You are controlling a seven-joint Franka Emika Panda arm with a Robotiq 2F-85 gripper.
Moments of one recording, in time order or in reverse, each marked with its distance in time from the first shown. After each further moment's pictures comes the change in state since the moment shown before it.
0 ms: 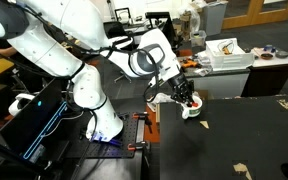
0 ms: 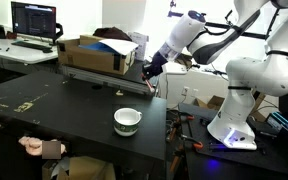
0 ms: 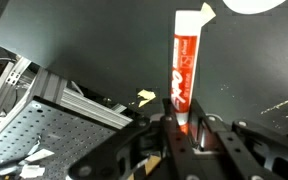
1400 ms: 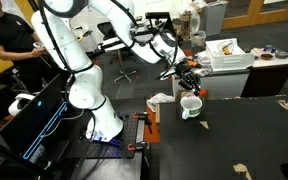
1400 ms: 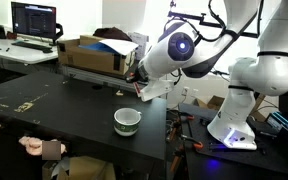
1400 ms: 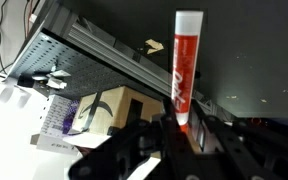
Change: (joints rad) arm -0.209 0.363 0.662 0.287 -0.126 -0.494 0.359
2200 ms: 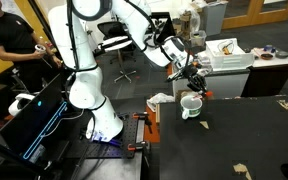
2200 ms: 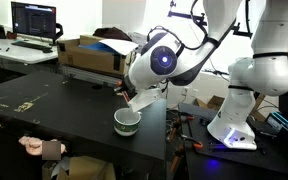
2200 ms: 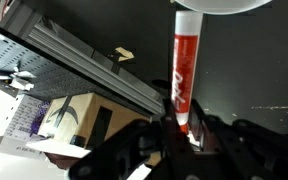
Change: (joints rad) arm 0.017 0.197 -0.007 0.139 -0.074 0.032 -0.002
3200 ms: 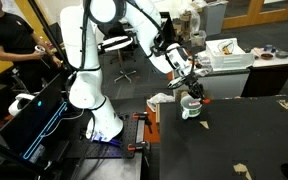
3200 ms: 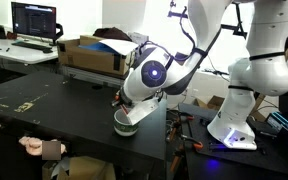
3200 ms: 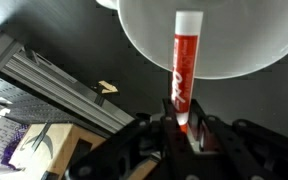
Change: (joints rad) arm -0.003 0.137 -0.022 0.045 0.002 0.096 -0.027
